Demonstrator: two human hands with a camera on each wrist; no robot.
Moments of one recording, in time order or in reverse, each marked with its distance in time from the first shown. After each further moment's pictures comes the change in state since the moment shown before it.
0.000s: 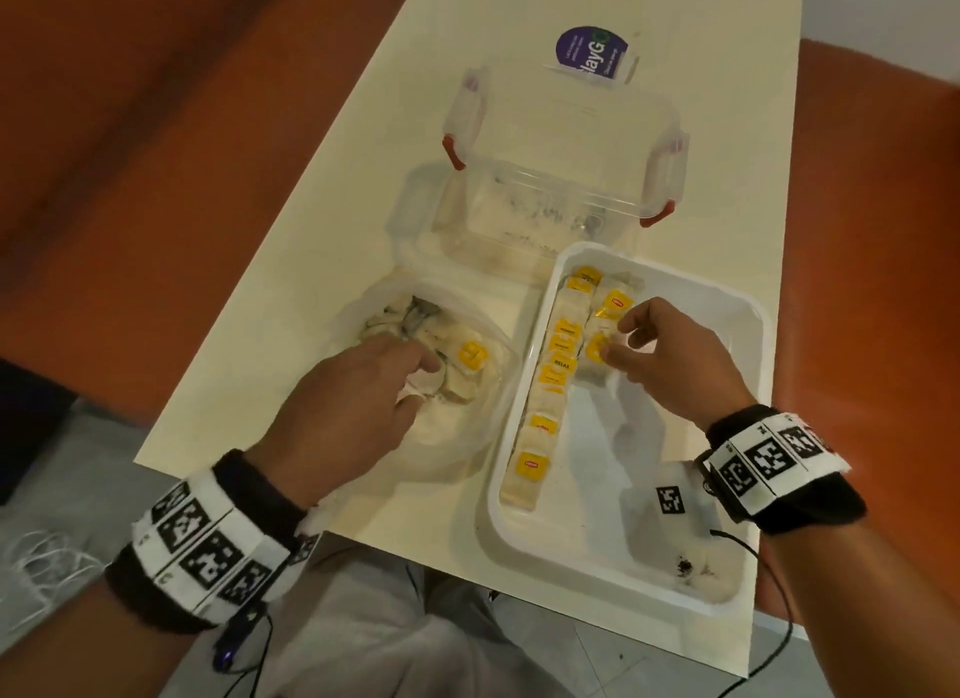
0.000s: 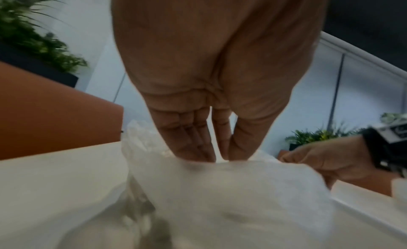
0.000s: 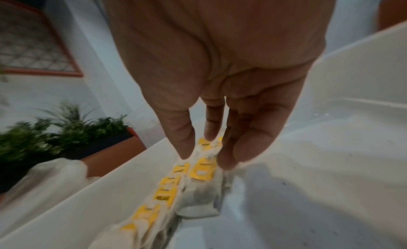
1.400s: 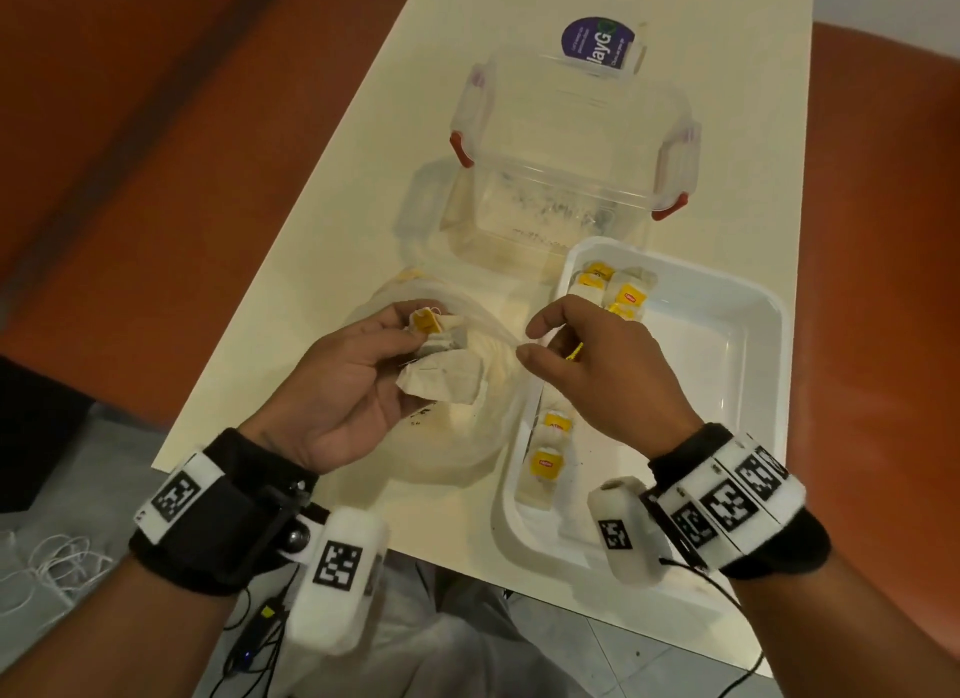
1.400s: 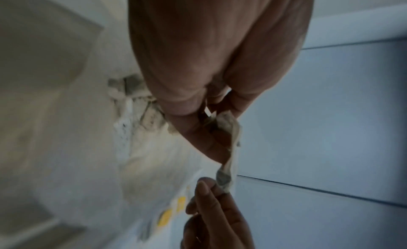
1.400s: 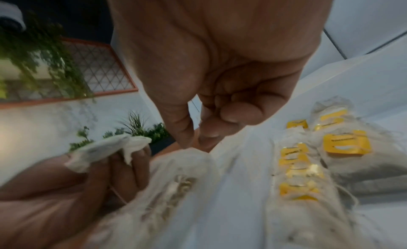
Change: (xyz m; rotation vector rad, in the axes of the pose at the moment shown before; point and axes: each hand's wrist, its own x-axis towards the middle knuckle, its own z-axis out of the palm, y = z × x) left_hand 0.020 0.004 -0.015 -1.823 -0.215 -0.415; right_hand -0.040 -0.072 0.029 0.072 -0.053 -0.228
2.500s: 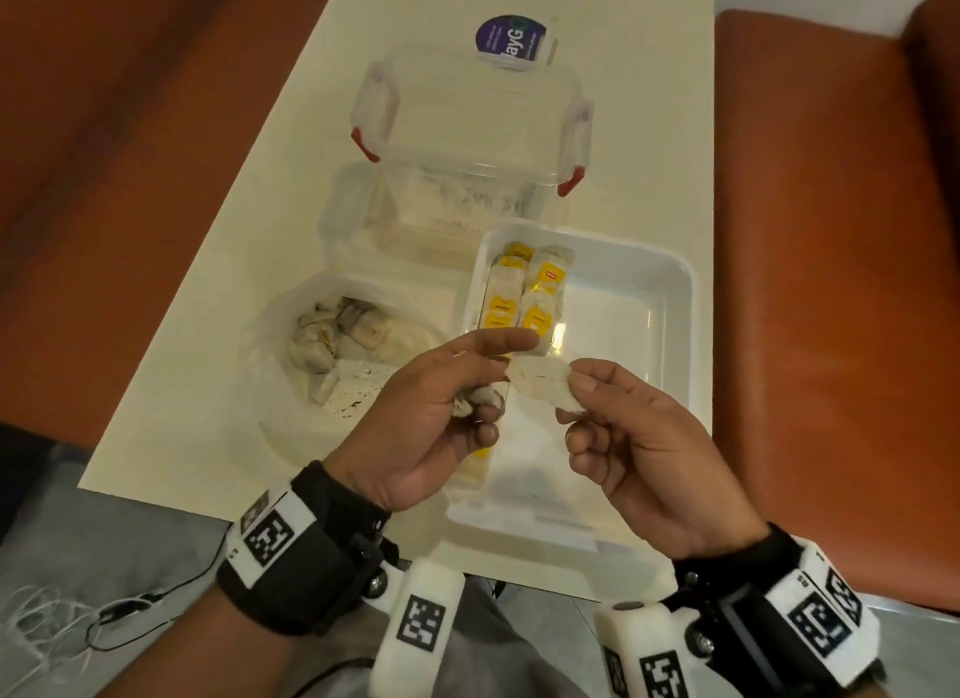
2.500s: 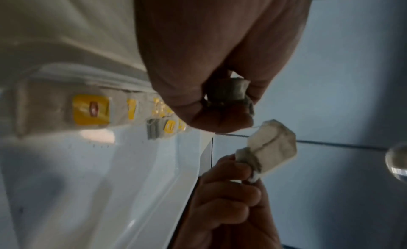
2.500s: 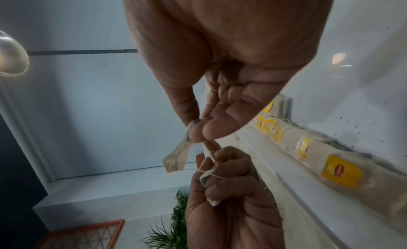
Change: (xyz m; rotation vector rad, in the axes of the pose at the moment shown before) left_hand 0.002 -0.082 0.094 0.242 -0.116 -0.037; right_hand -0.099 0.044 -0.037 1.372 -0.029 0.413
